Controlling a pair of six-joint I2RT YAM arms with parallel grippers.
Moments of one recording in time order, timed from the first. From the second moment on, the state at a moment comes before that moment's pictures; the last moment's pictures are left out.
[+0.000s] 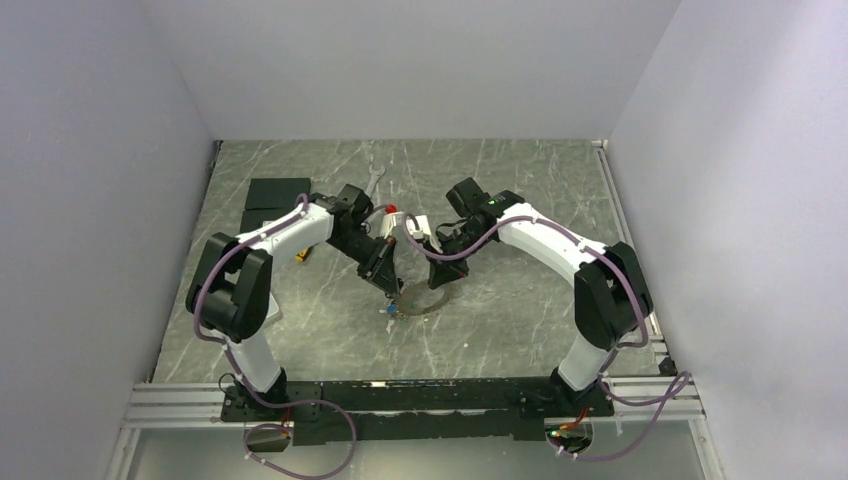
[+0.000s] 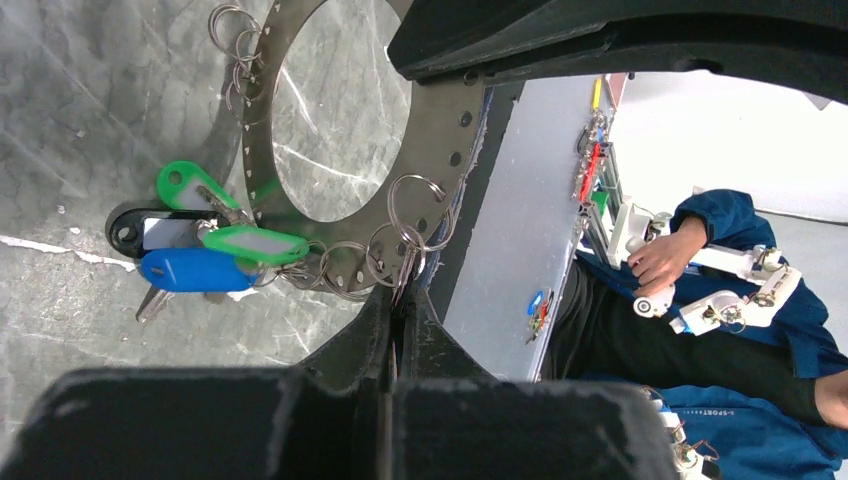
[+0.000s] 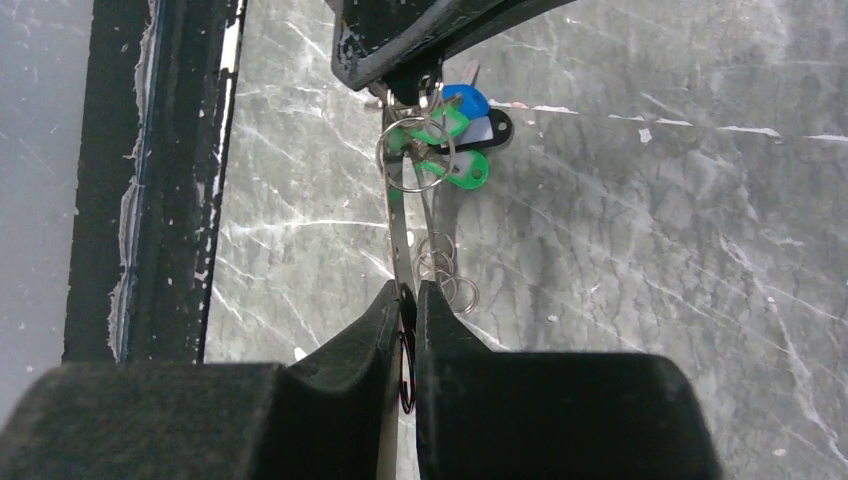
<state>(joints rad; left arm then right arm) -0.46 1.74 1.21 -0.89 1.05 0.18 0.60 1.69 1.28 -0.87 -0.84 -0.91</state>
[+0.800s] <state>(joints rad) -0.46 1.74 1.20 -0.88 1.03 0.18 0.58 1.47 1.14 -0.56 -0.72 -0.67</state>
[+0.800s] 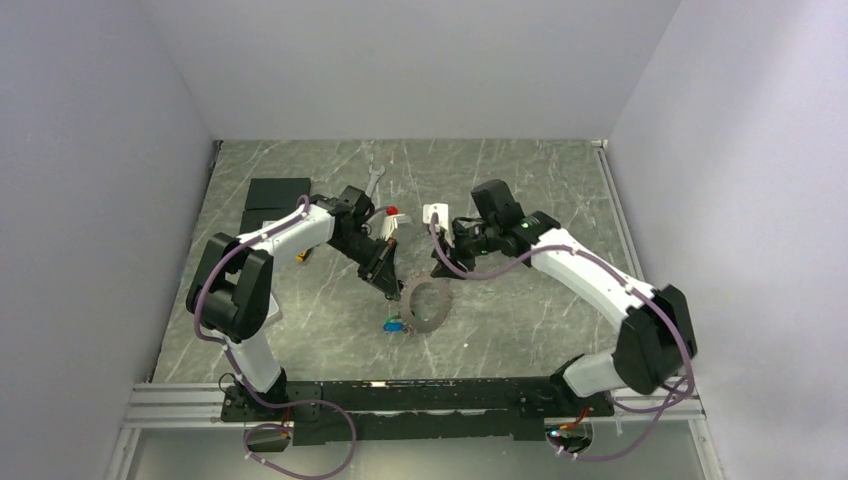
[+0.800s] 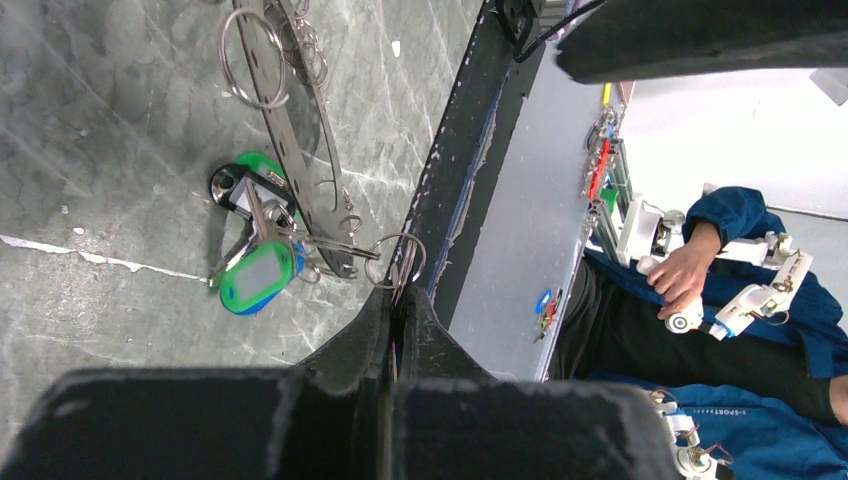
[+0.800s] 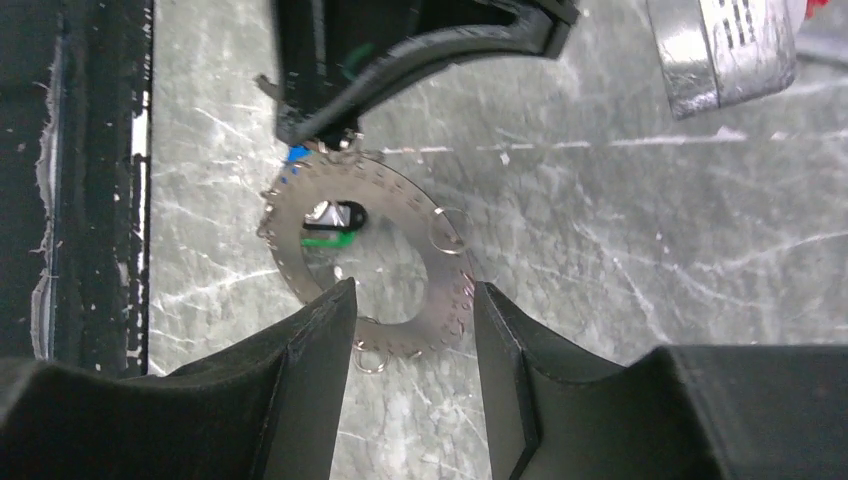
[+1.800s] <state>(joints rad) -0.45 1.74 1.20 -0.92 1.22 0.20 0.70 1.38 0.77 0.09 -0.67 -0.27</state>
